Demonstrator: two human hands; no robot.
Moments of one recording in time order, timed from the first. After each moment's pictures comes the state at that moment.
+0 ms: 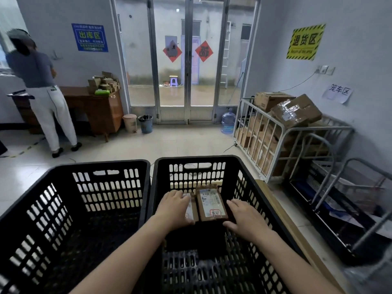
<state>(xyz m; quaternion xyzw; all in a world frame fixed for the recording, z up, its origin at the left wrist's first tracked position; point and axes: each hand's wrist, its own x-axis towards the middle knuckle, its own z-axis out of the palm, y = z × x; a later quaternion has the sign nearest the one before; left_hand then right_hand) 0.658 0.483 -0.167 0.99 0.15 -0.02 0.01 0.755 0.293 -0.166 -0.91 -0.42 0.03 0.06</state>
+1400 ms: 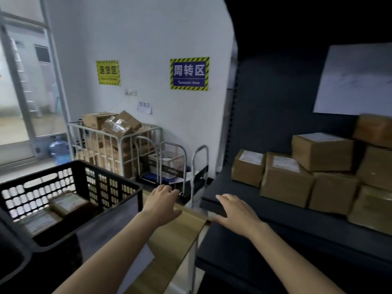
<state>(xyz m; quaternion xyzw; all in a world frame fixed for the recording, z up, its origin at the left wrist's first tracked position) 0.427 0.162 -0.084 0.95 -0.29 0.08 0.04 0.336 -0.036 -0.079 -1.00 0.01 -0.03 0.07</state>
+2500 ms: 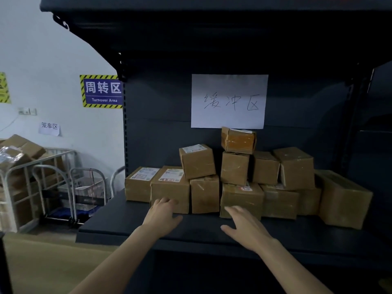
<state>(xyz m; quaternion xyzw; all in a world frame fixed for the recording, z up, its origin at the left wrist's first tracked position) 0.309 -0.116 -0.055 0.89 -0.41 0.02 0.18 0.130 -0.266 -0.048 -0.96 0.21 -0.11 0.11</state>
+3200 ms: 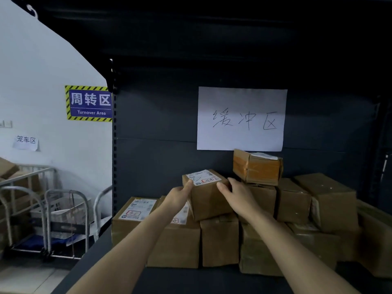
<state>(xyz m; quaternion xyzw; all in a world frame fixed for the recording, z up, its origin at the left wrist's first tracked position) 0.418 -0.213 0.025 0.76 -0.31 -0.17 0.55 0.291 -0.330 0.039 -0.88 0.30 -0.27 0.26</state>
